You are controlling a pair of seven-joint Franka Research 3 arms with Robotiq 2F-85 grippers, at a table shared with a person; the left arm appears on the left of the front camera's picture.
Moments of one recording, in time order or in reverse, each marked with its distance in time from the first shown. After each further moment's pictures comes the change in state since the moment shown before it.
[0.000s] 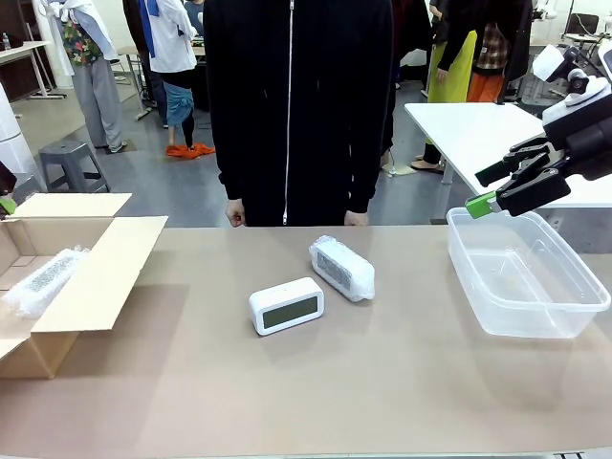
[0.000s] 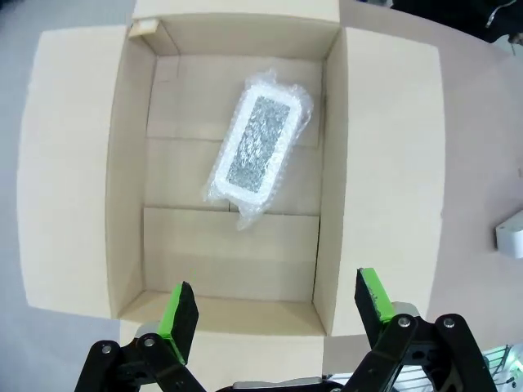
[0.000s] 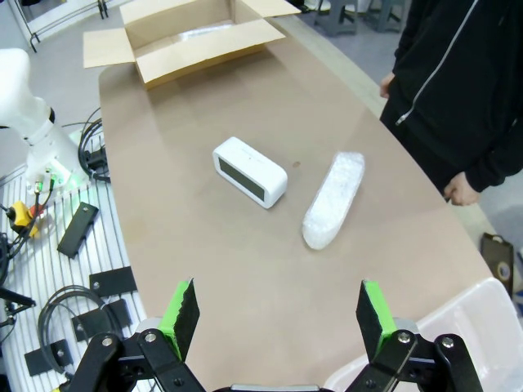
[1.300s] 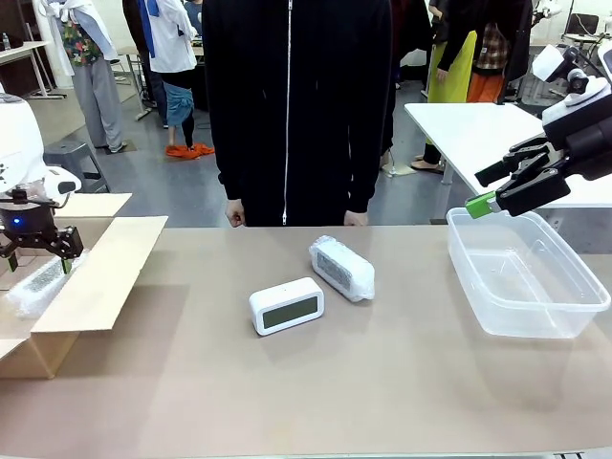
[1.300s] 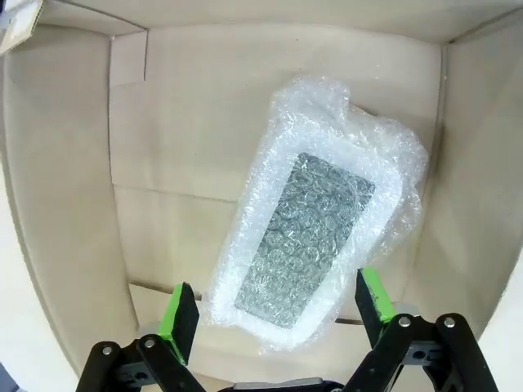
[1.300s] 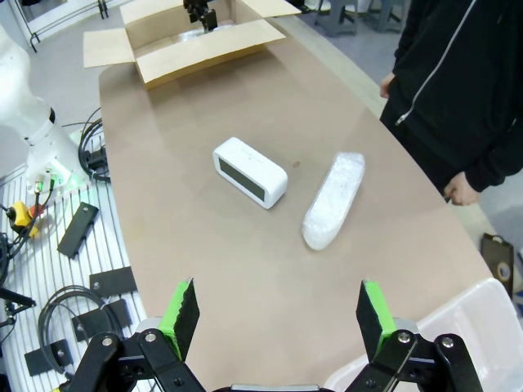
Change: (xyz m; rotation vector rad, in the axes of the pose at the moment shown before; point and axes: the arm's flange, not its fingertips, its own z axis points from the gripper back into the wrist) left arm 0.067 -0.017 -0.209 0.223 0.267 -0.033; right arm 0.000 0.000 0.000 0.000 0.000 0.001
